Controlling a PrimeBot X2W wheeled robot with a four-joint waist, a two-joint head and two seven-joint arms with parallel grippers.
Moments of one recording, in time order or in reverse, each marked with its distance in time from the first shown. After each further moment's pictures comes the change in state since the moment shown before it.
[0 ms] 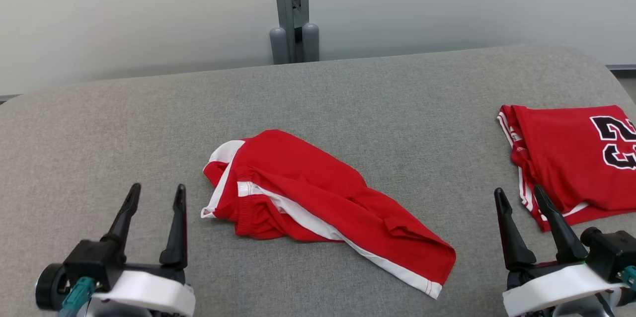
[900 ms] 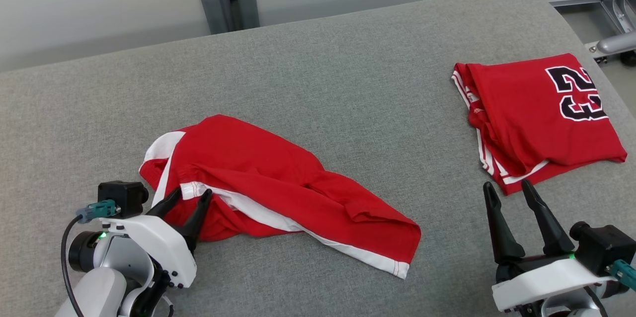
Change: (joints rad) left arm -0.274 0.001 -0.083 0.389 -0.247 -0.262 0.324; right arm -0.045 0.000 0.041 0.062 0.035 0.000 -0.049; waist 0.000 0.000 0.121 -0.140
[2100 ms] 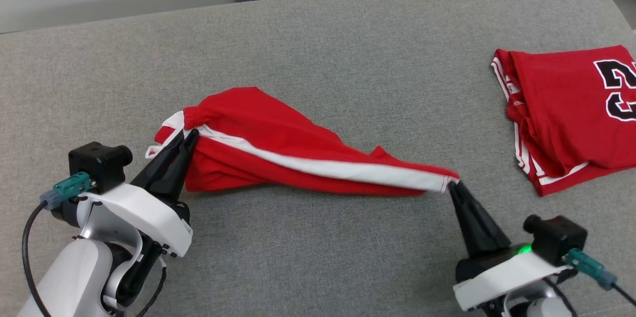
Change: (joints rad) left arm -0.036 0.054 0.005 -0.212 0.029 0.002 -0.075; right arm -0.046 -0.006 0.190 0.106 0.072 0.000 0.001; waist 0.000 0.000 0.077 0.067
